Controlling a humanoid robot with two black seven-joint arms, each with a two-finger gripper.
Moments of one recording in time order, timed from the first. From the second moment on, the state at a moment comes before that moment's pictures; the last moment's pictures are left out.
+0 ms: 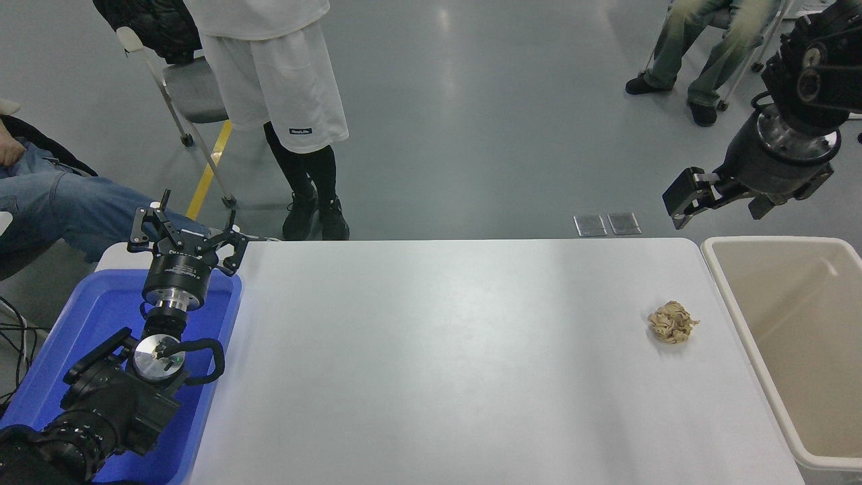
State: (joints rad) left arm -0.65 0.17 -0.93 -0.29 -0.23 -0.69 -0.38; right arm 2.09 -0.39 -1.26 1.13 -0.43 0.79 0.00
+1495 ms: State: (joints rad) left arm -0.65 0.17 -0.93 -0.29 -0.23 -0.69 -0.38; right arm 2.07 -0.38 -1.30 1.13 -0.41 0.79 0.00
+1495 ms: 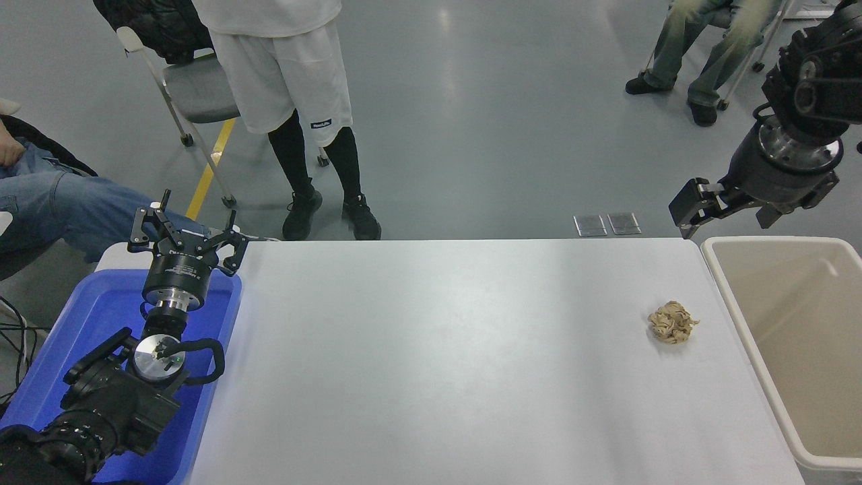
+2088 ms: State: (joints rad) left arm -0.65 0.17 -0.93 -0.29 -0.23 -0.69 -0.38; right arm 1.97 -0.46 -1.33 1.11 -0.37 0.70 0.00
